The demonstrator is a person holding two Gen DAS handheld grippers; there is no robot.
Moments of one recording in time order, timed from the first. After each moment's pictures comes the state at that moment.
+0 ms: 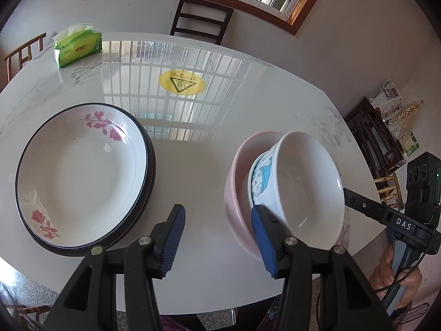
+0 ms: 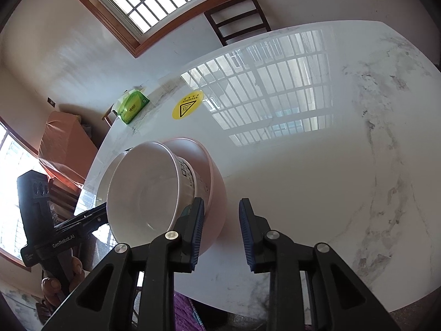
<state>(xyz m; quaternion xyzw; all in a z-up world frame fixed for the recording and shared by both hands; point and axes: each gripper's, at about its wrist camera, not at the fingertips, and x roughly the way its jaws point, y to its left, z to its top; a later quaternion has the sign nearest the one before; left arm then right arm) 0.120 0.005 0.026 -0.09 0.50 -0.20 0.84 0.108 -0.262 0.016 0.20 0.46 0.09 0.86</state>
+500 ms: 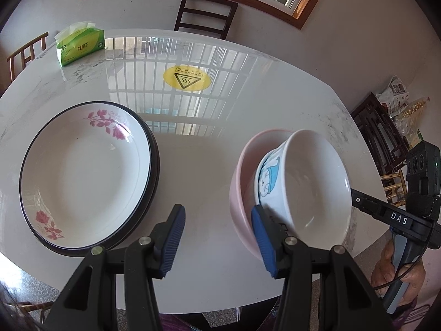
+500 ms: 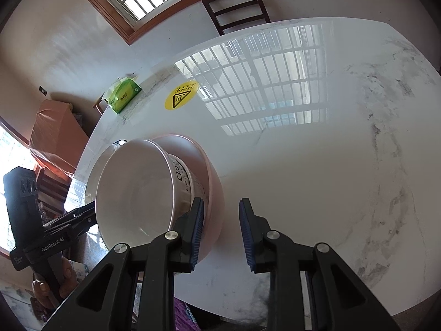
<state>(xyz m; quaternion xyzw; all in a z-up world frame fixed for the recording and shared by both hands) 0.124 0.002 0.027 -0.08 0.51 -0.18 0.84 0.127 -0.251 0.009 0.18 0.49 0.08 0.85</state>
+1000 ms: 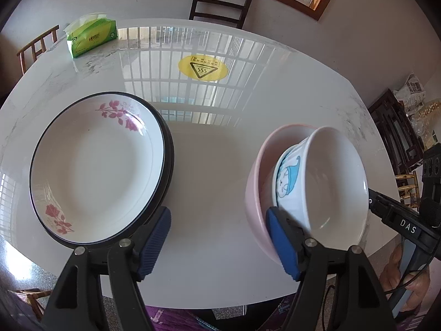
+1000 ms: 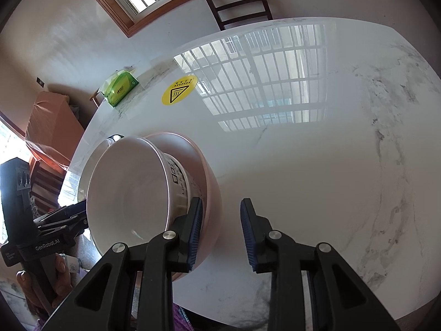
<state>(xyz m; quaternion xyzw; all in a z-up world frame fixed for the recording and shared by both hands) 0.132 0.004 0.023 -0.06 0.55 -0.14 0.82 0.135 -0.241 0.005 0.15 0.50 0.07 0.85</state>
